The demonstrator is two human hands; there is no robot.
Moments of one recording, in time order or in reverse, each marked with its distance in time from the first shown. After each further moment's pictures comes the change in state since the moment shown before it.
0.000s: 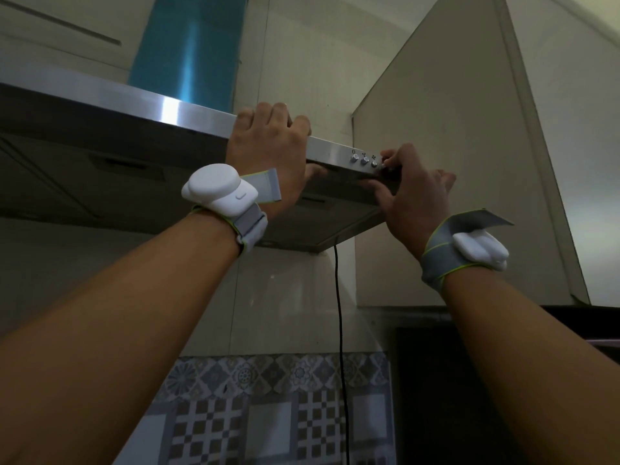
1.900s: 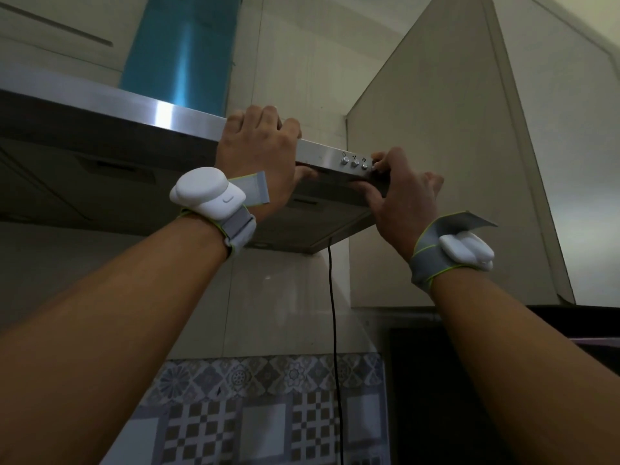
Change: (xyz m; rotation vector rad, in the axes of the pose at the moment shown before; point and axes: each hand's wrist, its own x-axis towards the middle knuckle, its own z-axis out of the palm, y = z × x) left_hand 0.000 0.000 0.000 -0.016 -0.002 0.007; right_hand 0.001 0.005 0.003 0.011 0.006 -0.014
